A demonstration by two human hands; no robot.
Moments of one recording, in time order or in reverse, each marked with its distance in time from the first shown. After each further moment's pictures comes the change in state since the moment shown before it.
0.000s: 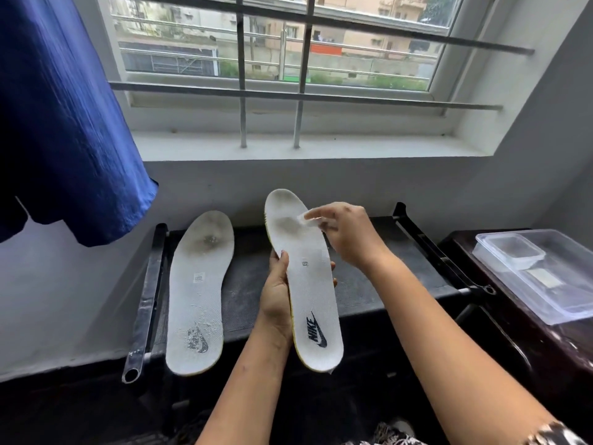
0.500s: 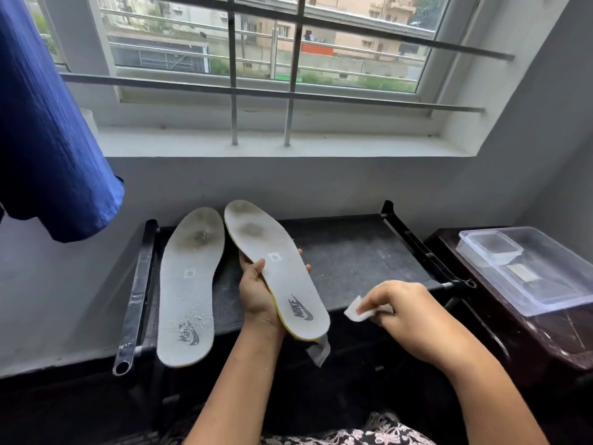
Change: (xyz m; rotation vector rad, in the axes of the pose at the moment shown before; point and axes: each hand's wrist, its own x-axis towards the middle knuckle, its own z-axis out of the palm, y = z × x) left_hand -0.005 0.002 0.000 -0.170 0.174 0.155; right_hand -0.129 0.012 -0.049 -0.196 -0.274 0.269
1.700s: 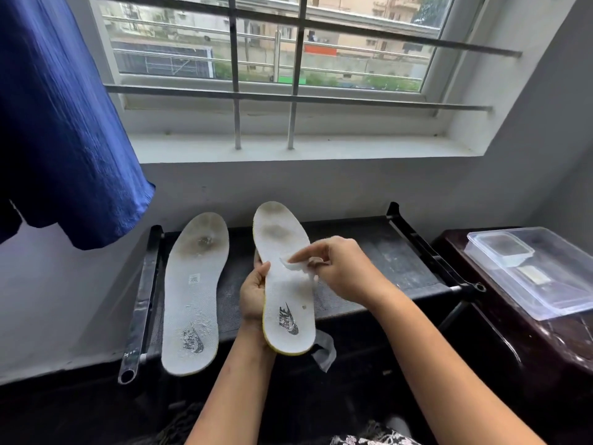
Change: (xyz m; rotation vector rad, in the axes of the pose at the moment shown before) left_hand 0.005 0.012 -0.010 0.068 0.000 -0.167; right_hand 0.077 -0.059 0.014 0.368 -0.015 -0.223
